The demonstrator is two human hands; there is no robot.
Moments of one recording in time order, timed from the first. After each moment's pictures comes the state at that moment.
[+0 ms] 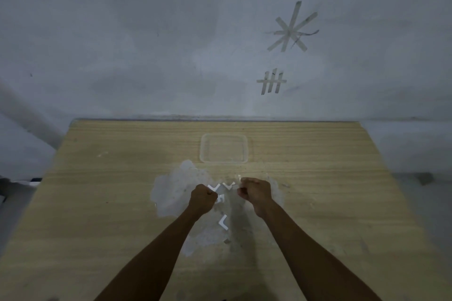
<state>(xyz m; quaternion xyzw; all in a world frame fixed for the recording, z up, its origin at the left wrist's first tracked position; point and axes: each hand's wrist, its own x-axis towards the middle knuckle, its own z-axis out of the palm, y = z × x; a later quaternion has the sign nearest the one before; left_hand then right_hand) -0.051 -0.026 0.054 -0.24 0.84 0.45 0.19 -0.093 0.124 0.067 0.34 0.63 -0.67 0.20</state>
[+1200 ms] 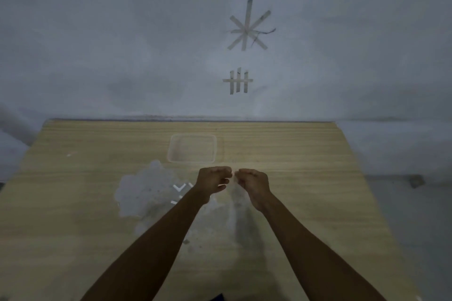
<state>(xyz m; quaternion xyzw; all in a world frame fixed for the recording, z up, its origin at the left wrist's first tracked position) -0.103 0.098 0.098 -0.32 0.60 0.71 0.16 -0.122 0.231 0.081 0.23 0.62 -0.72 0.20</state>
